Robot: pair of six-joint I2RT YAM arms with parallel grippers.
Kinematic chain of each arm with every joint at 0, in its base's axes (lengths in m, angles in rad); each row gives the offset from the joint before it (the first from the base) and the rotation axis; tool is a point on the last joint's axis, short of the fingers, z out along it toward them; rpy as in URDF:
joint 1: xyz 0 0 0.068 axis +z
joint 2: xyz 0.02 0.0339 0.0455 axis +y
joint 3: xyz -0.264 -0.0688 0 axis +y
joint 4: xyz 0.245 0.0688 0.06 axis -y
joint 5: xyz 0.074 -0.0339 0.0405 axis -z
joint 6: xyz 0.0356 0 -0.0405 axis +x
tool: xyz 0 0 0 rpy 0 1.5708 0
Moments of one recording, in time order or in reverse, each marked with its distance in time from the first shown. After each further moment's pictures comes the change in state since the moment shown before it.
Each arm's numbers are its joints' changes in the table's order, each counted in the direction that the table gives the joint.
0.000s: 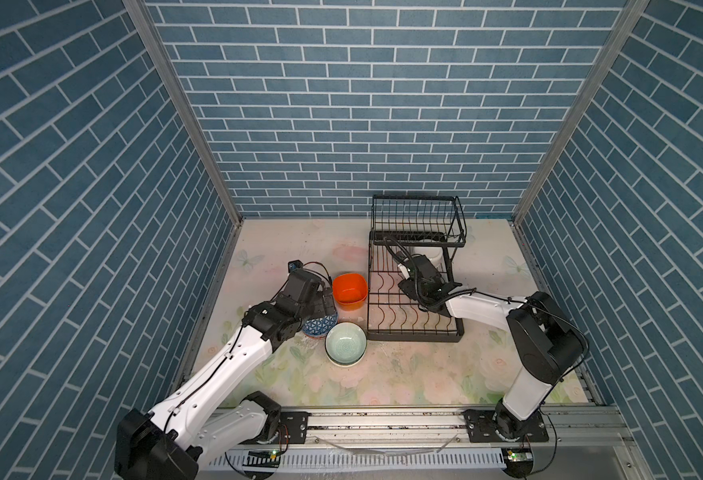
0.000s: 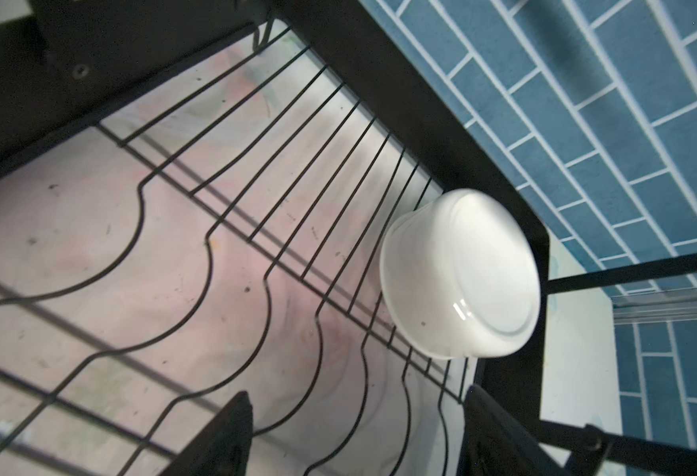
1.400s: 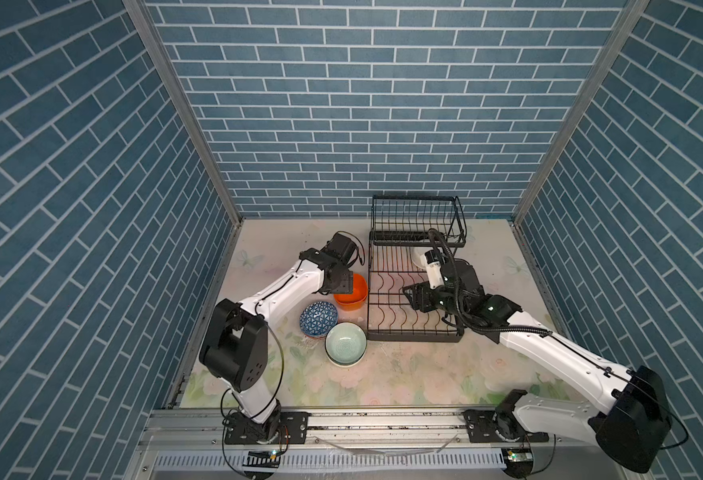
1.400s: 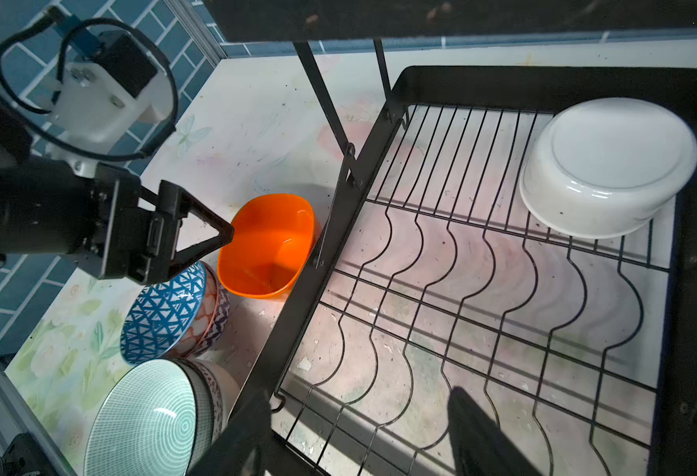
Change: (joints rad) left arm 0.017 0.674 -0.489 -0.172 0.031 0.141; right arm 0.027 -0.531 0.080 -0.330 -0.447 0.656
